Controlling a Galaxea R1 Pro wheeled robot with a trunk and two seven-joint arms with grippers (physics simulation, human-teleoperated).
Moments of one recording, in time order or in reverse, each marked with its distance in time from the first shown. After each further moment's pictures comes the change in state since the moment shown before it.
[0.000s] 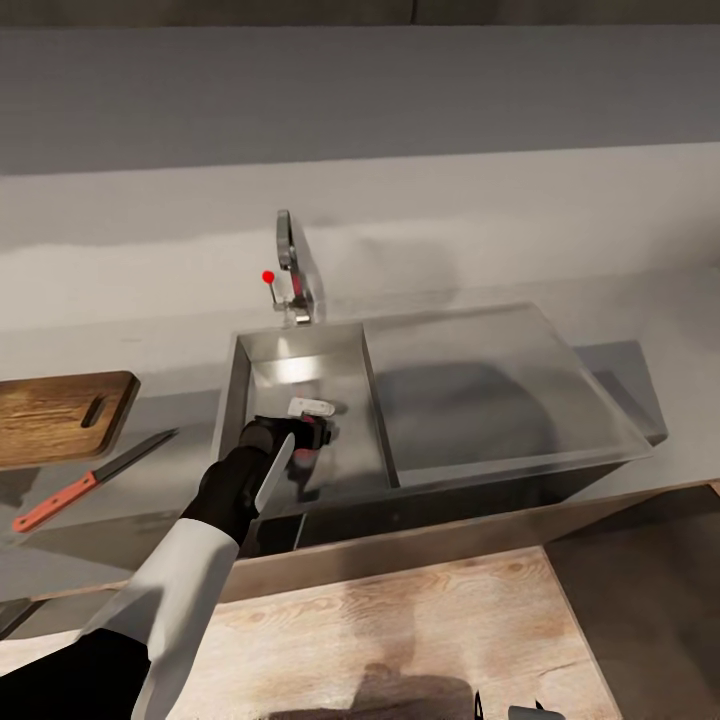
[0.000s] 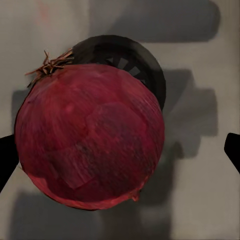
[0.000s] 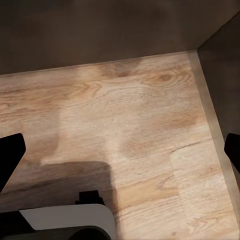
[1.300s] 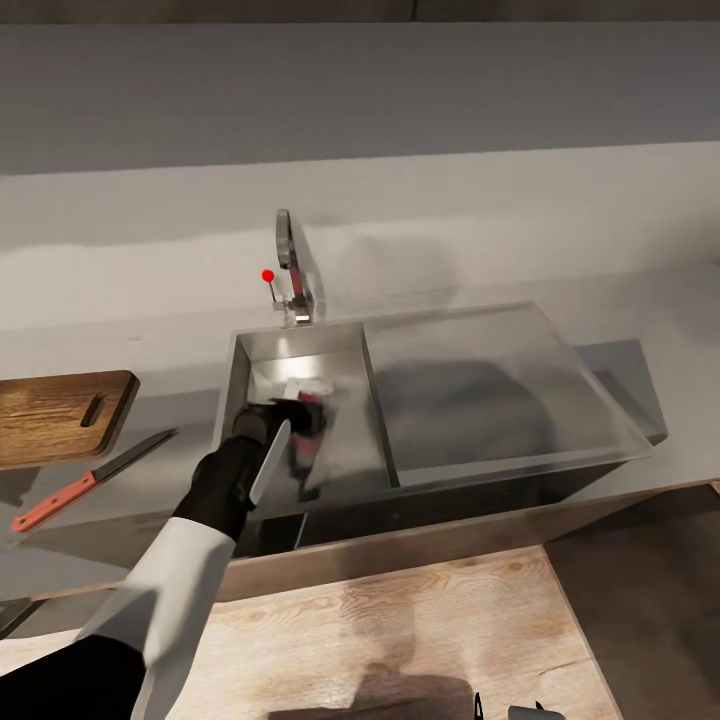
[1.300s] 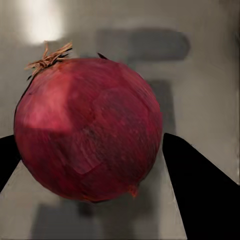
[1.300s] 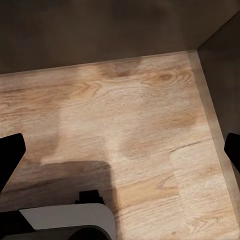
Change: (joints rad) left arm 0.000 0.001 0.001 -0.131 -0.001 0.003 0.004; right arm 0.000 0.000 0.000 0.000 0.000 -0.001 0.000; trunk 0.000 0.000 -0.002
